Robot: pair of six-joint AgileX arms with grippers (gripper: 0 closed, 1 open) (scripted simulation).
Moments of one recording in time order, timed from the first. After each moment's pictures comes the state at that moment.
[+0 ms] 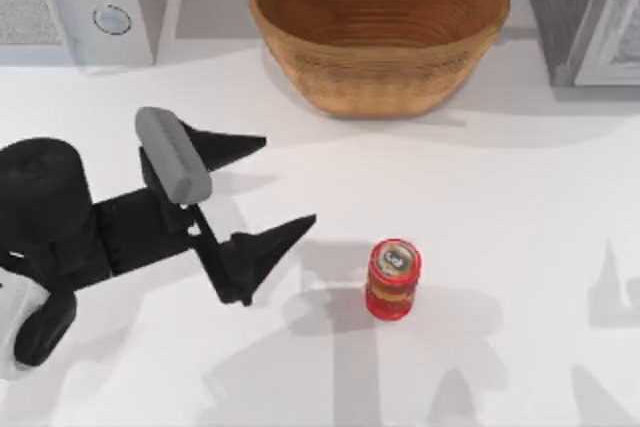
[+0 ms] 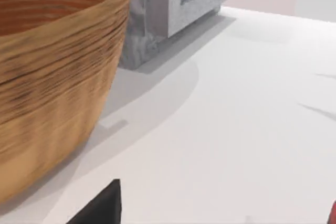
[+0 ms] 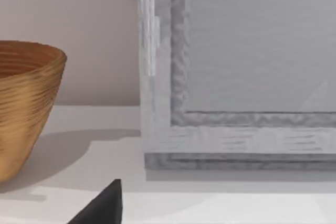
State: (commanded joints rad) left arm -0.33 1.76 0.42 1.18 0.79 0.12; right arm 0.00 0.00 0.00 0.00 0.00 0.00
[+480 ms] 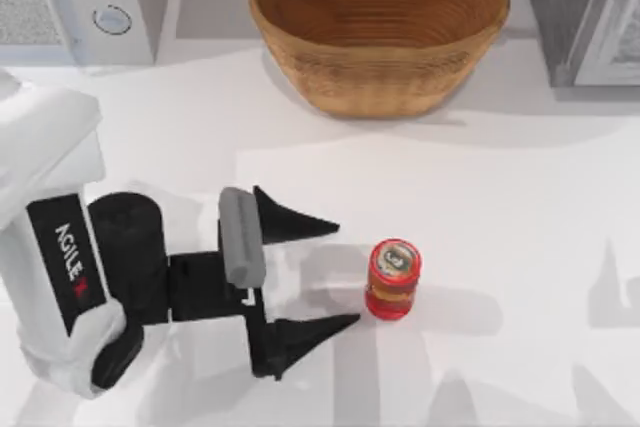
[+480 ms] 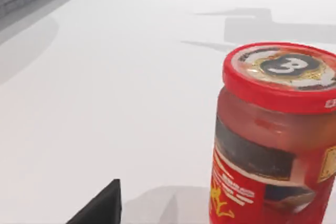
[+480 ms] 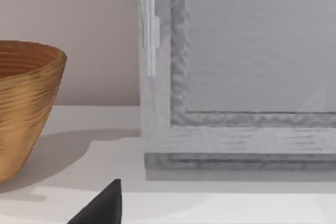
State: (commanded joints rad) left arm -0.43 2.27 0.54 1.51 1.01 0.20; right arm 0.00 0.00 0.00 0.00 0.00 0.00
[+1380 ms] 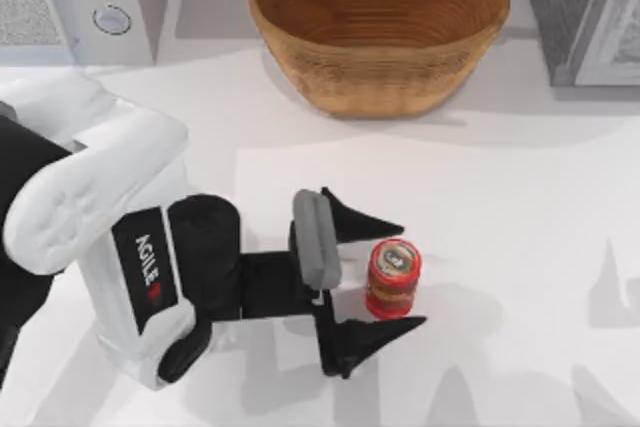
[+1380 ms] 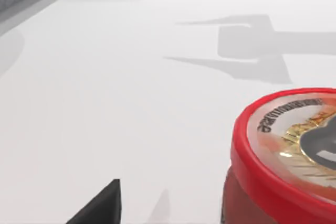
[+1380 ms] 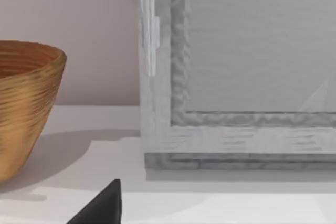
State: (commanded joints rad) left arm -0.59 2.37 0.70 1.49 0.88 0.15; right arm 0.00 0.00 0.00 0.00 0.00 0.00
